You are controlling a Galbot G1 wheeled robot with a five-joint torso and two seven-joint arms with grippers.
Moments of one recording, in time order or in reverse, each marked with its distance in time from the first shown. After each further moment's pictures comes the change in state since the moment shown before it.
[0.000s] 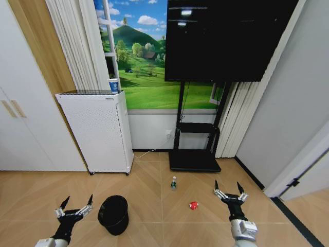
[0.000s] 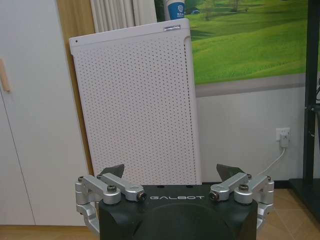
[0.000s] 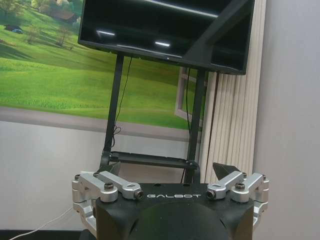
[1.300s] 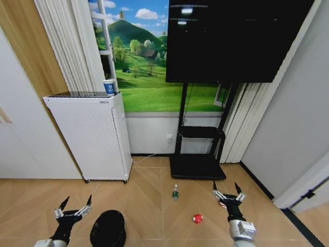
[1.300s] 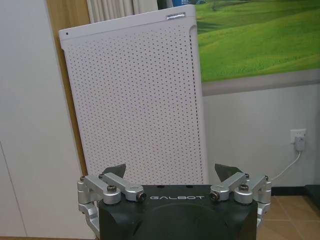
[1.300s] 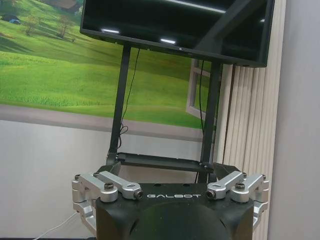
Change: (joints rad) left arm 0.007 0.007 -0.036 0.021 -0.018 -0.011 0.014; right arm 0.005 0.008 -0.005 -0.017 -0.004 0.012 -0.023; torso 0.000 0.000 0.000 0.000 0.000
